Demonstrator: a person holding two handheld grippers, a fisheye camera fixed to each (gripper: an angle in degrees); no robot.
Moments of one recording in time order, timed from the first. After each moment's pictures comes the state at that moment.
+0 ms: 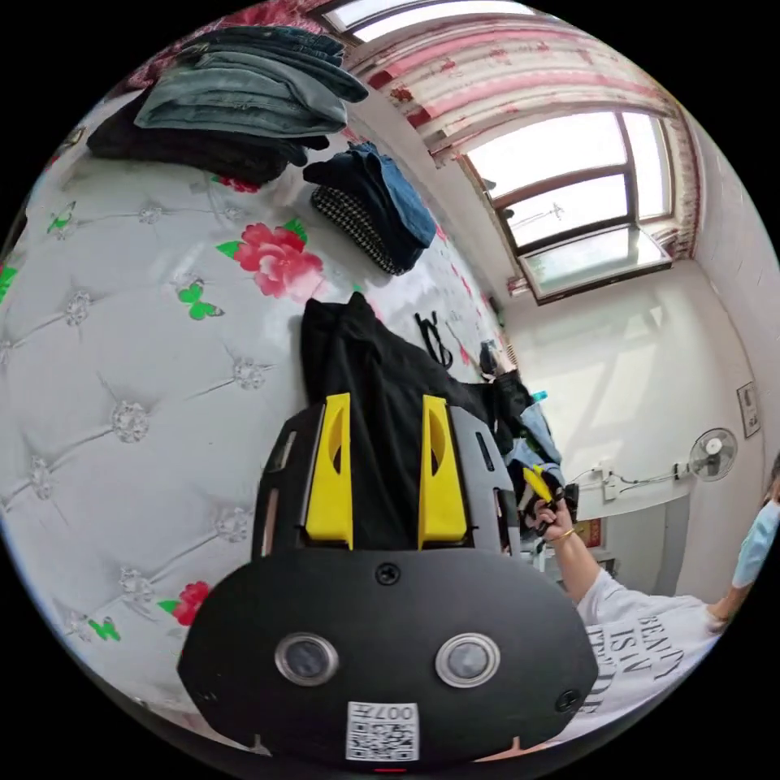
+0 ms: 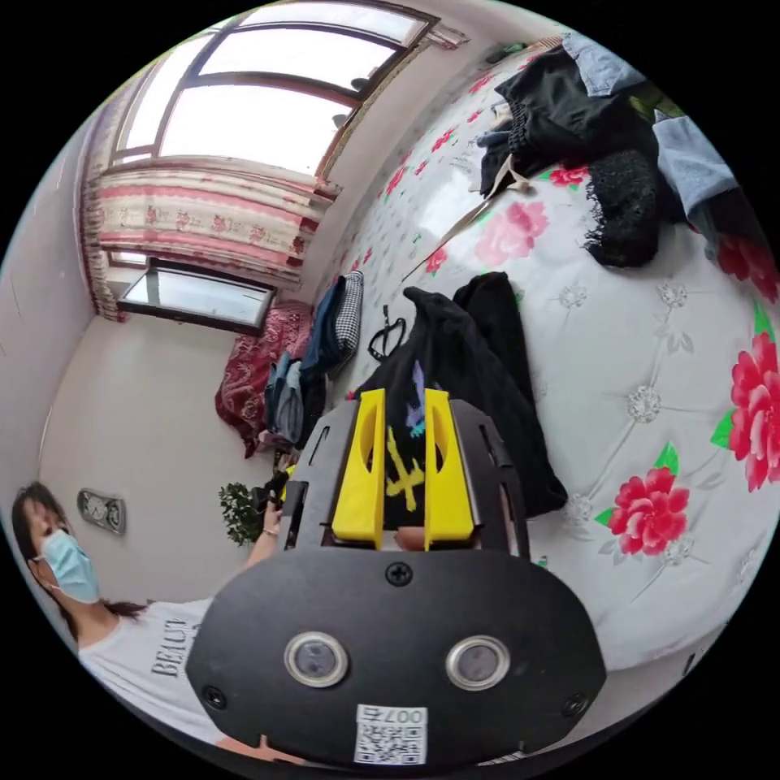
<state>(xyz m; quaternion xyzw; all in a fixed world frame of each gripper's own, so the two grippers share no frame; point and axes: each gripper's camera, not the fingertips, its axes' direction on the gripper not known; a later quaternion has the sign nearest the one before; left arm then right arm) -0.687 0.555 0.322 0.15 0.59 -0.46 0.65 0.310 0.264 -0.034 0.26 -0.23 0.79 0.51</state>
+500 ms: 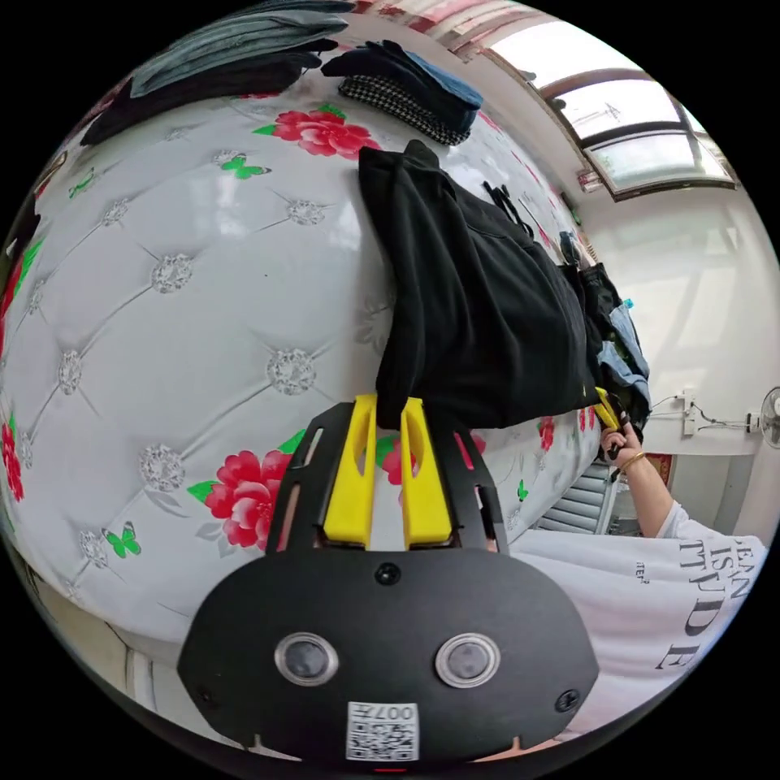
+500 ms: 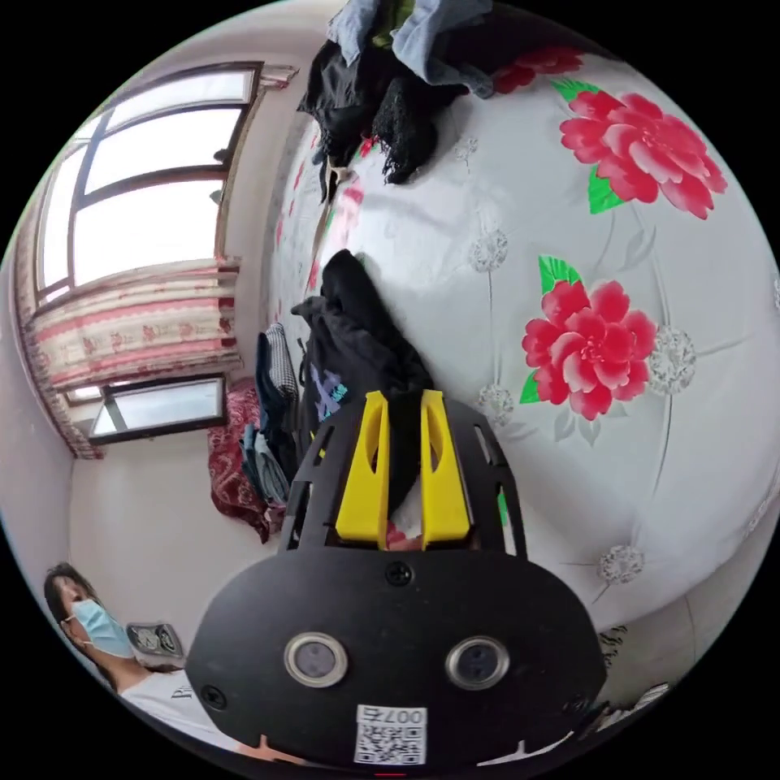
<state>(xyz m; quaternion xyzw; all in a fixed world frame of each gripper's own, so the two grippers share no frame) -0.562 0.479 0.311 0.00 0.56 -0.36 0.74 0.156 0.345 0.060 0.22 -0.21 0.90 0.31</state>
